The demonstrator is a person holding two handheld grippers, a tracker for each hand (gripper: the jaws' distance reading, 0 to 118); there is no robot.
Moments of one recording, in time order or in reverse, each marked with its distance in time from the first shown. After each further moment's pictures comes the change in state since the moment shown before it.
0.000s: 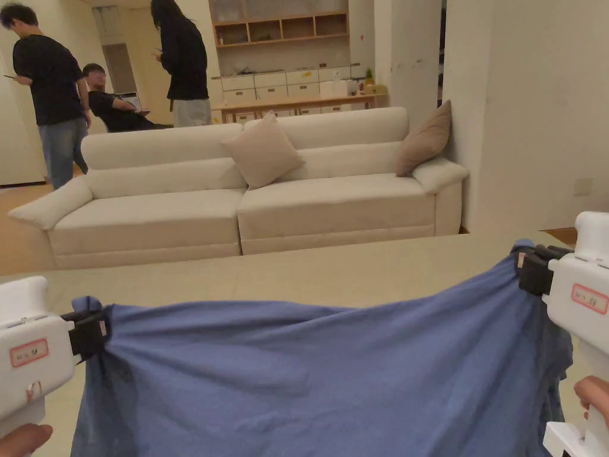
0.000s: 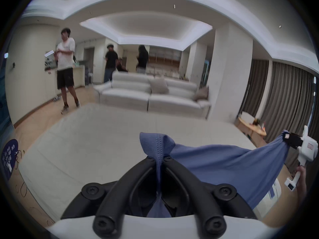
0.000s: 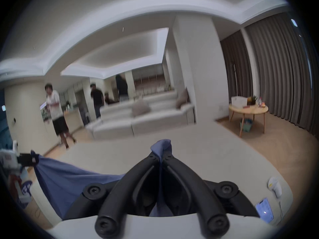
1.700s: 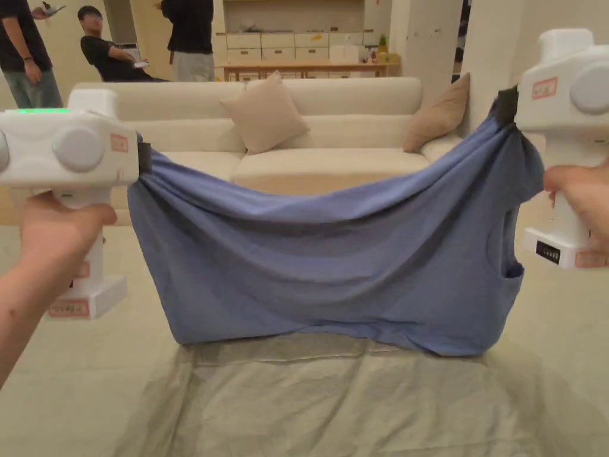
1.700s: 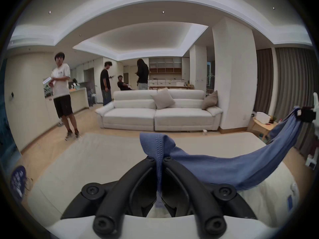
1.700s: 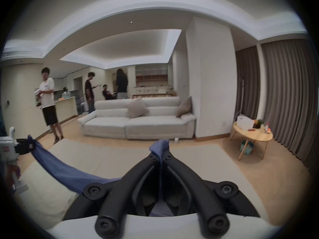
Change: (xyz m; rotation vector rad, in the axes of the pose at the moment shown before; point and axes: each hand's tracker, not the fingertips) left arm 0.038 0.083 -0.202 0.012 0.056 -0.144; right arm -0.018 0.093 -0.197 -0.119 0.009 0.182
